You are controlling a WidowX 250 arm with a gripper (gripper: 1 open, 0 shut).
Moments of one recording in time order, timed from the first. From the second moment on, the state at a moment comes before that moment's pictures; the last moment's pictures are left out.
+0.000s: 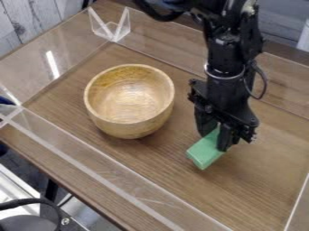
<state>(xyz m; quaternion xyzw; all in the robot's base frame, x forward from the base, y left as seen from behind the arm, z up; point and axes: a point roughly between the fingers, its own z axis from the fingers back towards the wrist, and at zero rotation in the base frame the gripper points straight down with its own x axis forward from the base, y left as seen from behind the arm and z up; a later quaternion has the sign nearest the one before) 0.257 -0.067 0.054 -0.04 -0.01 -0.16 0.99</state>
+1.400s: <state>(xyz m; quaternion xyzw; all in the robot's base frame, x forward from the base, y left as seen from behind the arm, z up) 0.255 -0.057 0.049 -0.03 -0.04 -0.16 0.99</state>
